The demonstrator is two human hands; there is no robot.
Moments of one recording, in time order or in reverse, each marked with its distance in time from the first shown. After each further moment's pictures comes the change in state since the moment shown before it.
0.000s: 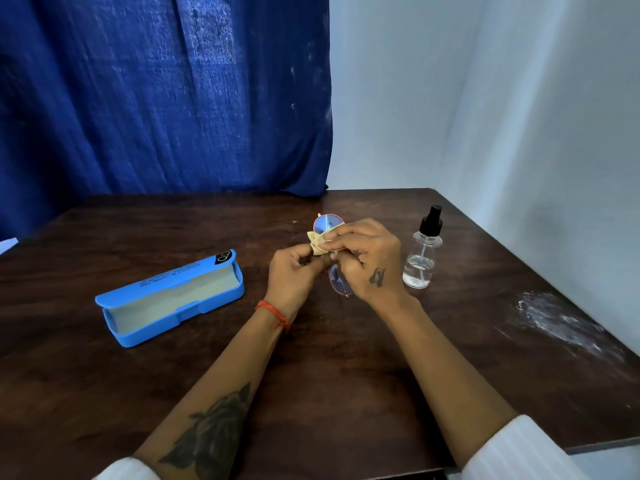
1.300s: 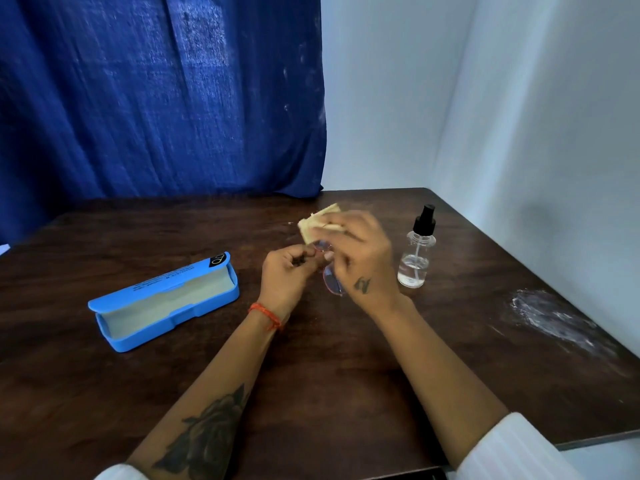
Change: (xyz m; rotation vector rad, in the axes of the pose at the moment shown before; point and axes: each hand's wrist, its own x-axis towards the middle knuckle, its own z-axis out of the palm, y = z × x) left_hand 0.000 0.000 -0.004 0.030 -0.021 0.013; right_hand 0.001 -0.004 -0.002 -0.136 0.030 -0.157
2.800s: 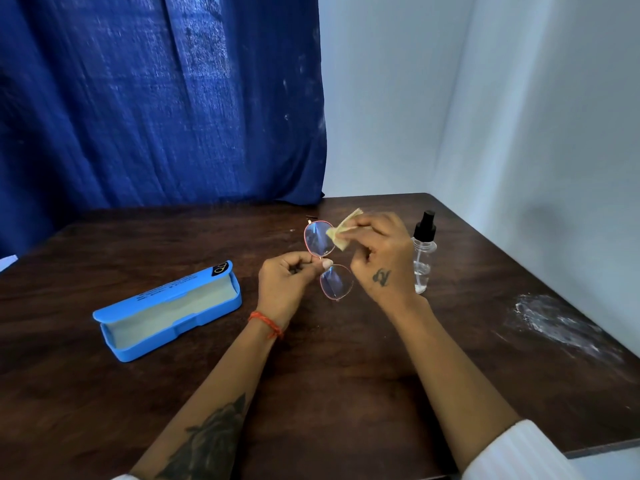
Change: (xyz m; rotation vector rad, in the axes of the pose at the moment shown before) left_hand 0.002 -0.001 -0.003 -0.003 0.025 0.009; right_hand 0.004 0.019 -0.010 -0.068 0.087 0.156
